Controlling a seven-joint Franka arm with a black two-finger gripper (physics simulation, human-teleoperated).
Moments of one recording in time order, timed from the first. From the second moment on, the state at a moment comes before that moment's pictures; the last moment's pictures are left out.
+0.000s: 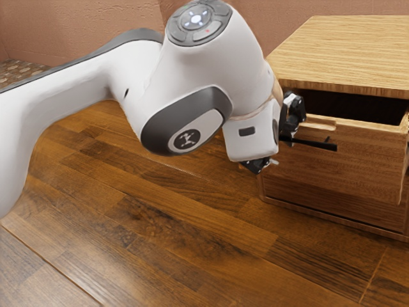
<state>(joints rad) 0.48 0.08 -0.89 -1.59 0.39 2.10 1.33</state>
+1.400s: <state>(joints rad) 0.05 -0.34 -0.39 -1.88 0.18 2.01 1.37</state>
